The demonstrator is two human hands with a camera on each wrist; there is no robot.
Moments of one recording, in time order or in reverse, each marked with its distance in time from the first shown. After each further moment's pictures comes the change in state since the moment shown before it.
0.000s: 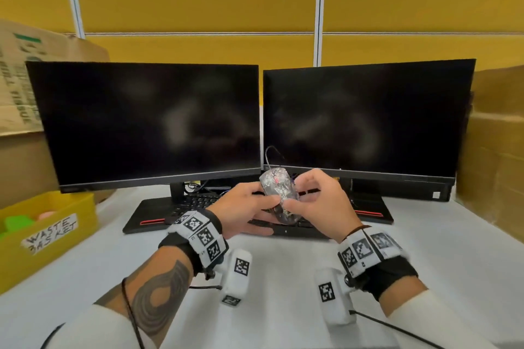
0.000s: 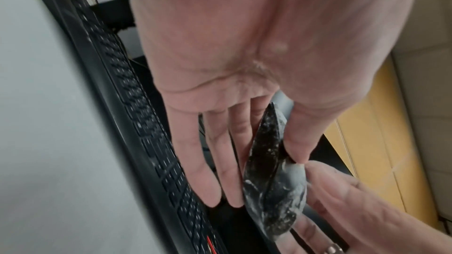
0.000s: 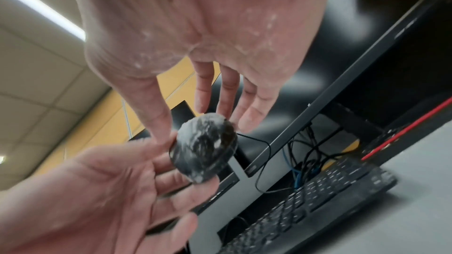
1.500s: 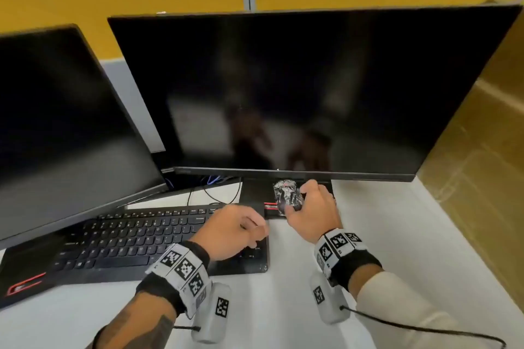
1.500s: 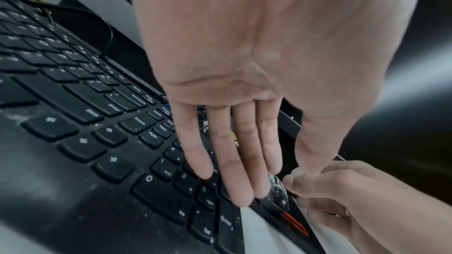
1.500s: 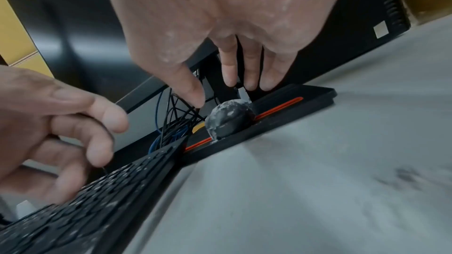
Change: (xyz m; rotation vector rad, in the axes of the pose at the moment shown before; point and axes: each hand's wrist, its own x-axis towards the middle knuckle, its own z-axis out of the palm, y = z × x) left_hand 0.179 0.012 0.071 0.440 -0.226 -0.241; right_hand 0.123 0.131 -0.082 -0.517 -0.113 0.632
